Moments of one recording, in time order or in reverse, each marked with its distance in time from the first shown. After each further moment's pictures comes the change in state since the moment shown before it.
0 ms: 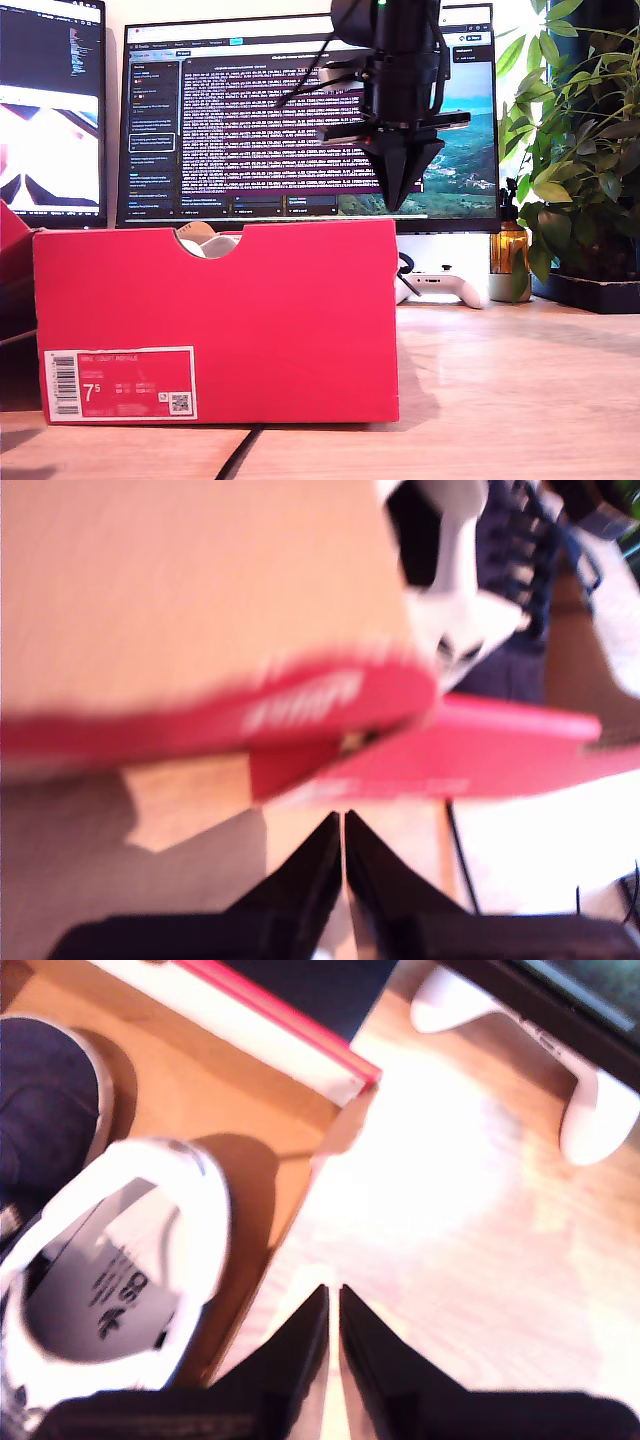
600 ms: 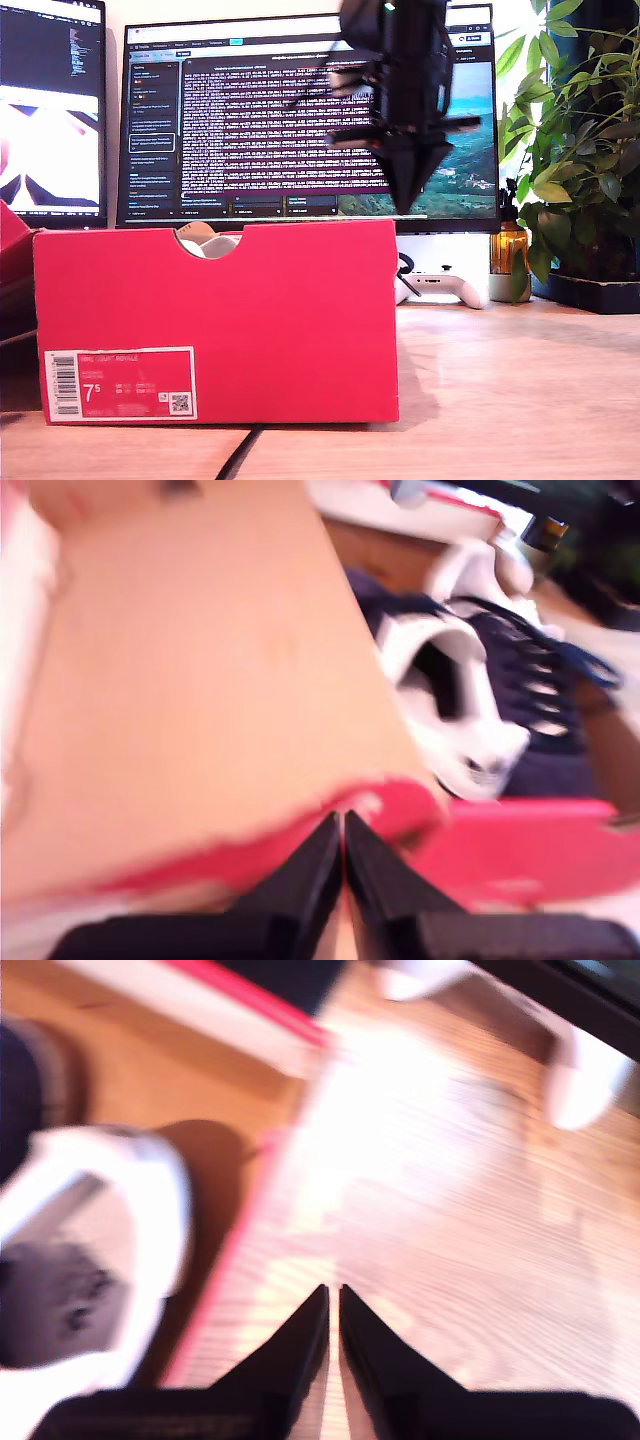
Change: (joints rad) left arm 0.000 -0.254 0.000 0.000 -0.253 0.224; right arm -0.062 -0.074 -0.134 0.074 0.006 0.037
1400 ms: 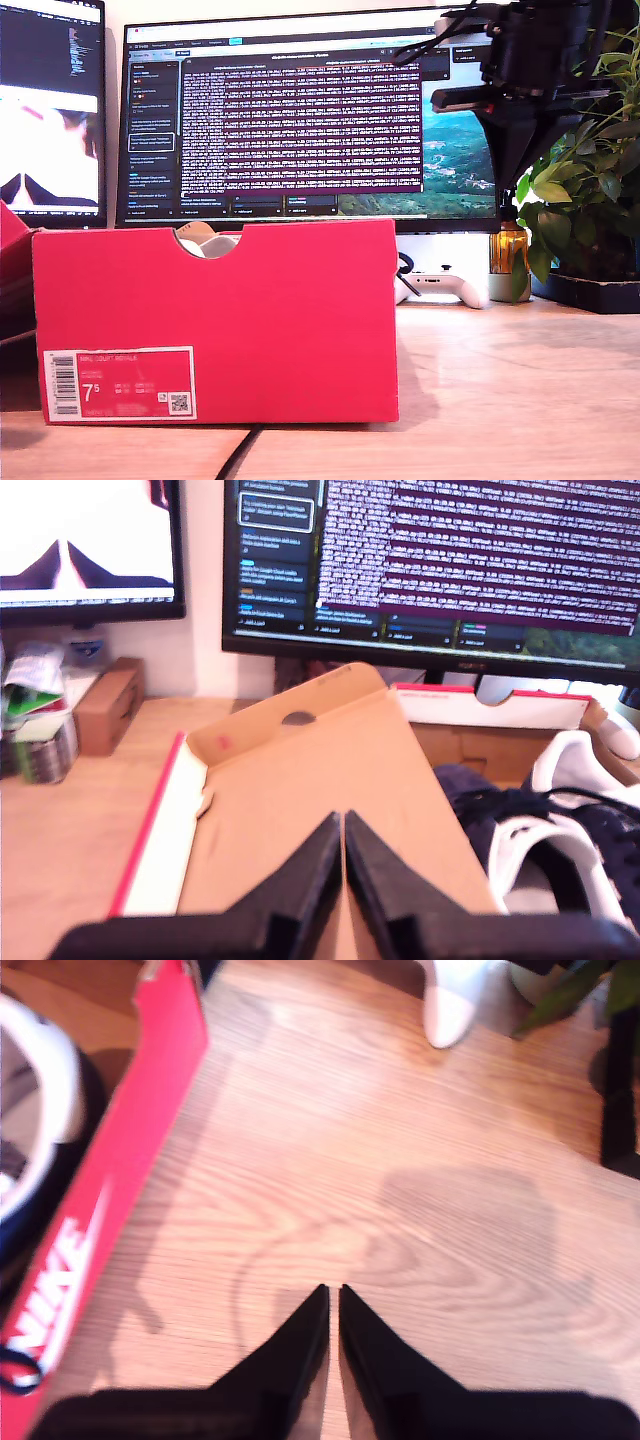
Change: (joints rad) left arm 0.066 0.166 -0.001 0.441 -0.129 0.154; right arm -0.071 -0.435 -0.496 0.218 -0.054 -0.051
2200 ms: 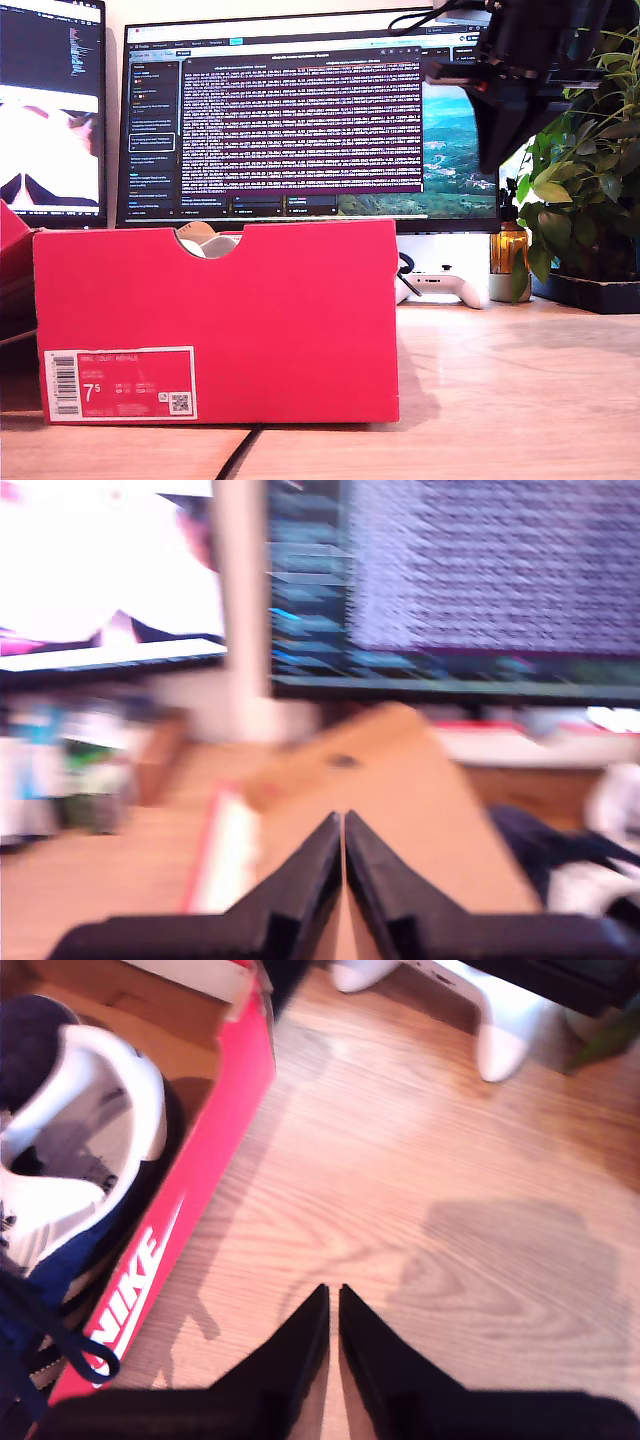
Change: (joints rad) left arm 0.062 -0.077 0.000 -0.015 -0.114 0.069; right arm 0.000 -0.017 0.000 0.023 -0.095 -0.023
